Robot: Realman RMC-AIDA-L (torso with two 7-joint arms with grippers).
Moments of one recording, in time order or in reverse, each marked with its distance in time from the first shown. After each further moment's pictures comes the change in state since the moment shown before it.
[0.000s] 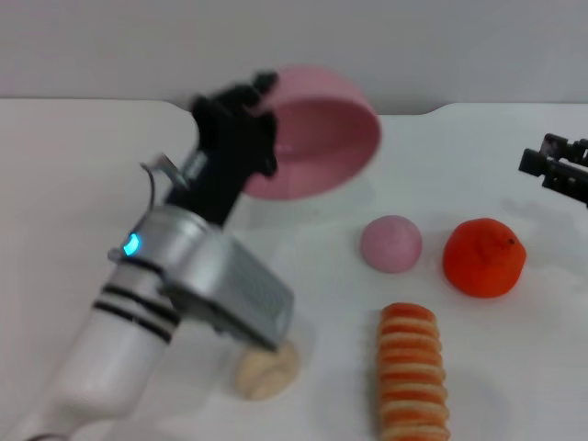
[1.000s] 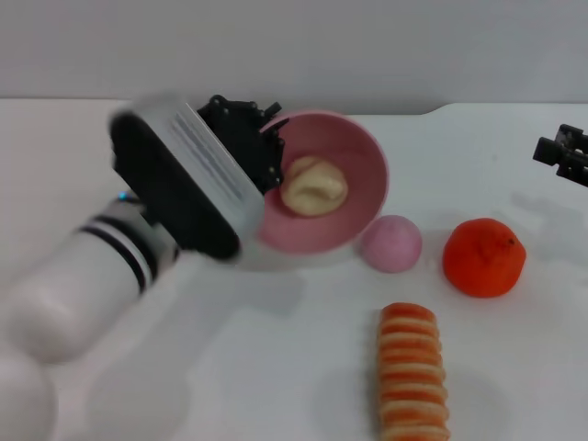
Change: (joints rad) left arm 0.186 0.018 -0.435 0.501 0.075 0.985 -0.221; right arm -0.008 0.000 0.016 -0.040 0.000 0.003 0.045
